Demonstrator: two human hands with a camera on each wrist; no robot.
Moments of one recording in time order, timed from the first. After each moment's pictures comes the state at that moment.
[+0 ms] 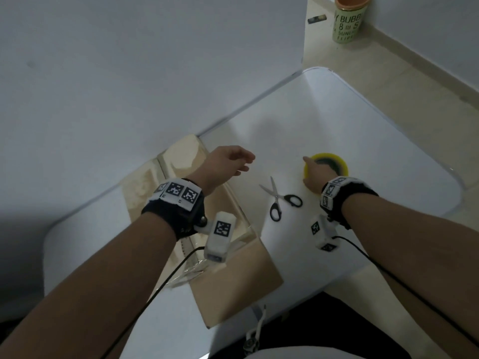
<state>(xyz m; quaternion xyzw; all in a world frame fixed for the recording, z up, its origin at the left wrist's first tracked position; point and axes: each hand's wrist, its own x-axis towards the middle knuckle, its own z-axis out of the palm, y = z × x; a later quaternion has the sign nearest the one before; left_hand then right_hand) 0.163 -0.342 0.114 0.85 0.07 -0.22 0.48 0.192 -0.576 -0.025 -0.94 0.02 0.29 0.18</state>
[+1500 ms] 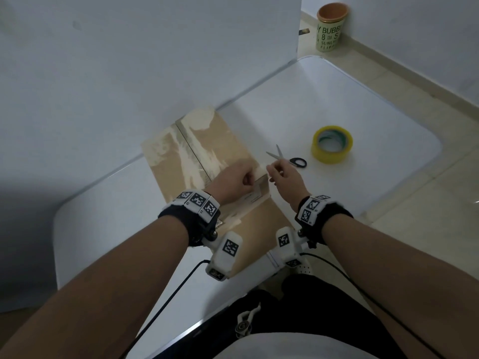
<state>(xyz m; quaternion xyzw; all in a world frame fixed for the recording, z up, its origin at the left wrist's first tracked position) 0.021 -0.297 0.076 0.94 -0.17 -0.18 0.22 0.015 -0.459 0.006 -0.76 0.08 0.09 0.64</state>
